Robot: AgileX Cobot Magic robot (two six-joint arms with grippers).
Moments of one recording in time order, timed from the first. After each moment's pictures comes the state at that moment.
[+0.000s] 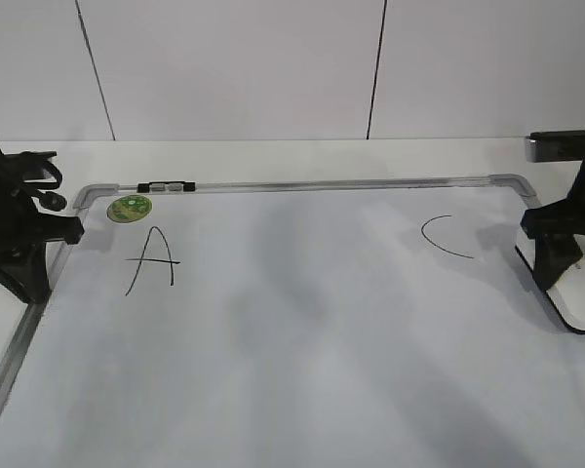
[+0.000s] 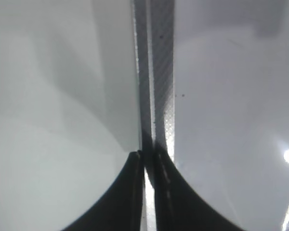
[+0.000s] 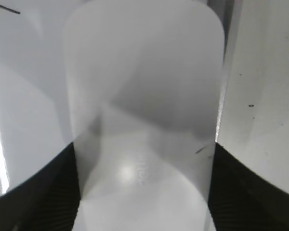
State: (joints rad) left arm -0.12 1.98 -1.30 -0.13 1.01 -0.04; right arm 0.01 1.85 -1.29 -0.01 1.10 -0.05
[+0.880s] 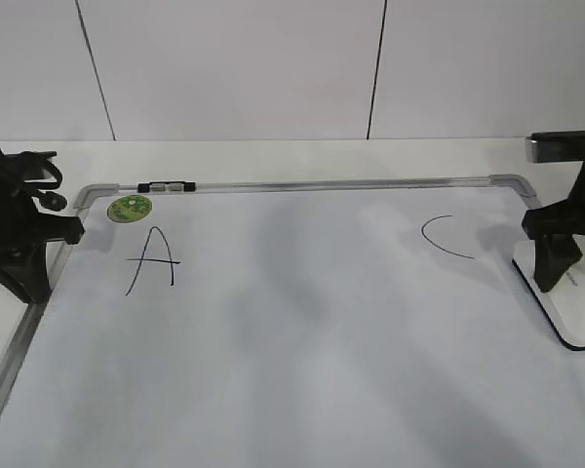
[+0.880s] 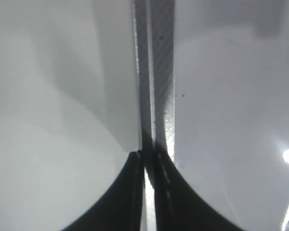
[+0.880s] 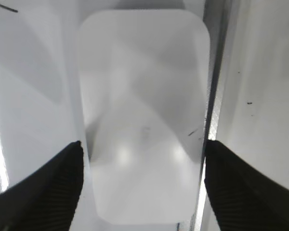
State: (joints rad) left arm -0.12 1.98 -1.30 -0.13 1.01 -0.04; right arm 0.01 1.85 -1.30 -0.02 1.10 -0.04
